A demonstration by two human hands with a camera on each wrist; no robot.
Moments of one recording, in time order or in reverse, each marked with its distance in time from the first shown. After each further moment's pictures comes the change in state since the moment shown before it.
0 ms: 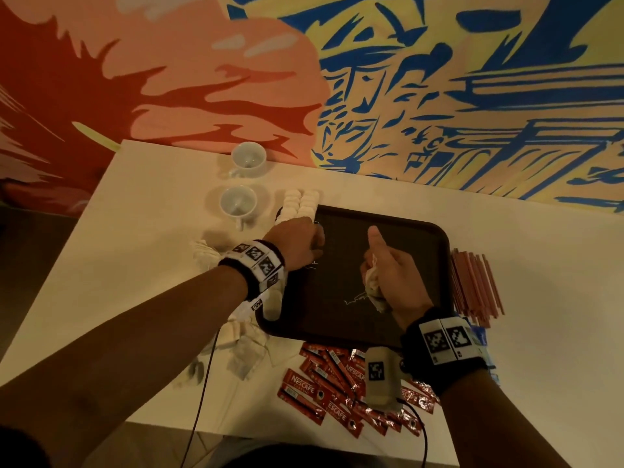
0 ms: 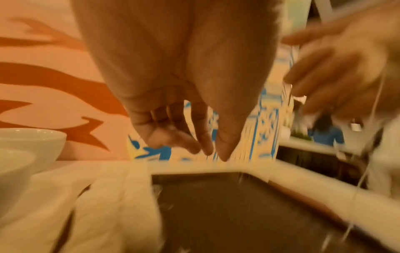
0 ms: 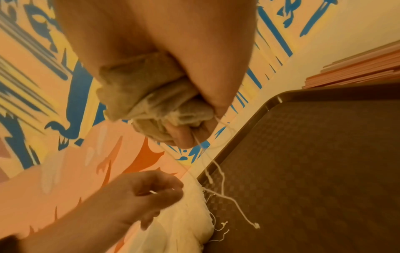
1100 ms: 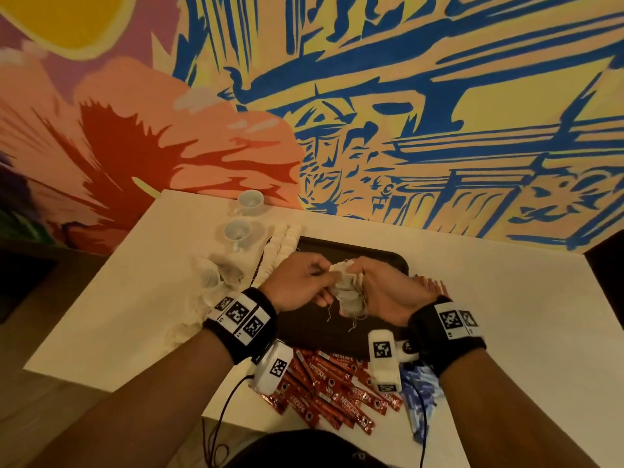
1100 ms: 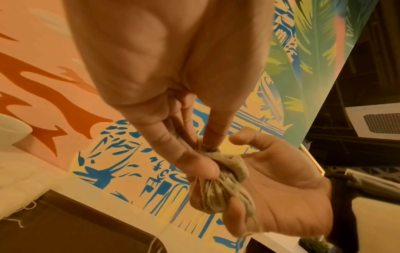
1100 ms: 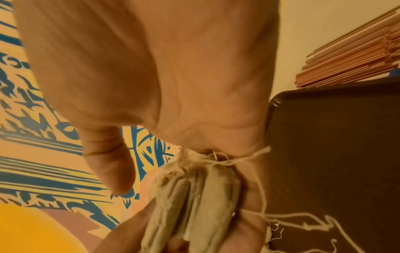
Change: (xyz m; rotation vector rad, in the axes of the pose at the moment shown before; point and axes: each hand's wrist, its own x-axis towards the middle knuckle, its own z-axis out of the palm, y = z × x) left_hand -0.130 0.184 -0.022 -0.905 0.149 -0.101; right_hand -0.068 -0.032 -0.103 0.242 -0.626 0.223
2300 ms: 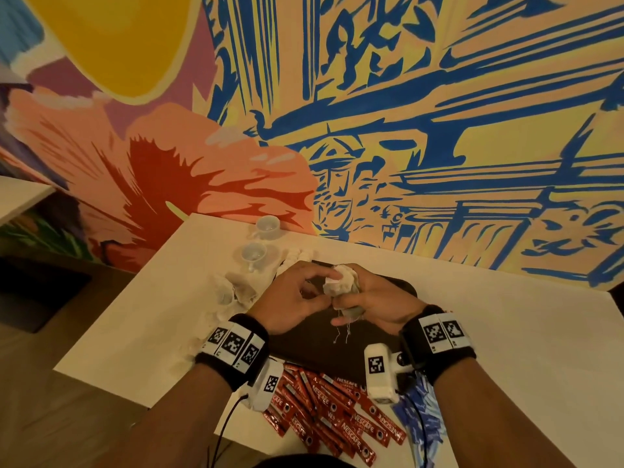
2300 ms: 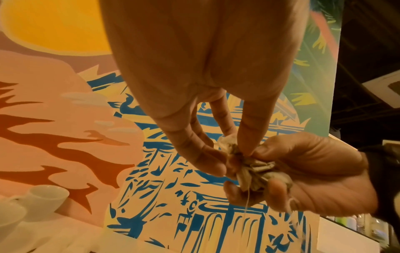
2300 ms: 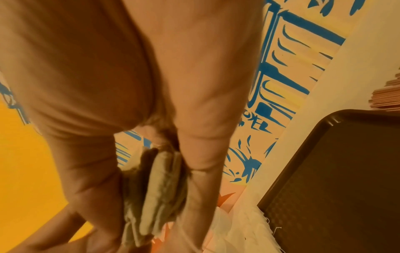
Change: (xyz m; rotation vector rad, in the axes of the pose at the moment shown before) left_hand -0.032 0.007 -0.006 0.195 0.172 0.287; right_hand -0.005 -0.015 0.008 -0.243 -0.100 -0.238
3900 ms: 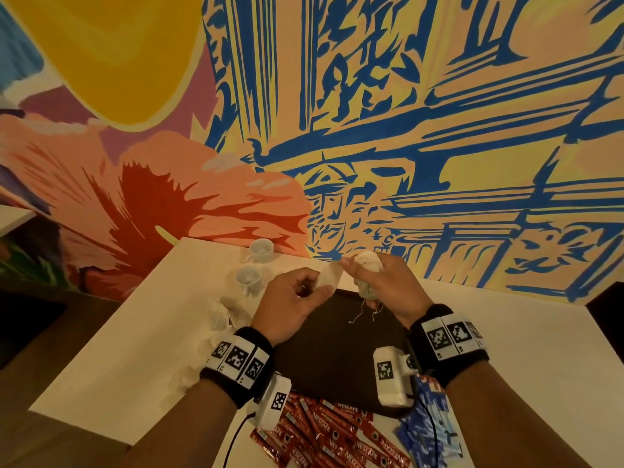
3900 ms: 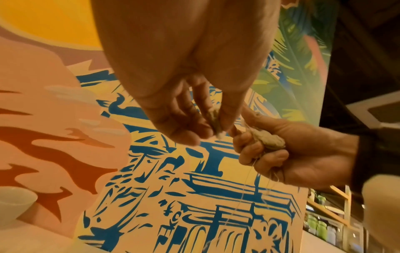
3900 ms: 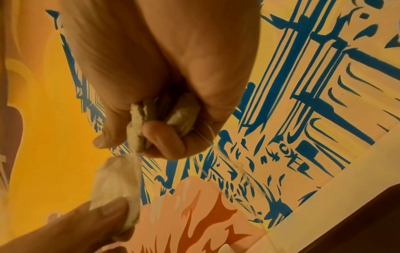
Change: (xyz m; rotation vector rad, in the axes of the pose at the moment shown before) left_hand 0.010 0.008 -0.014 -0.086 0.212 0.059; right_hand -0.006 -0.045 0.004 -0.212 0.458 -0.296
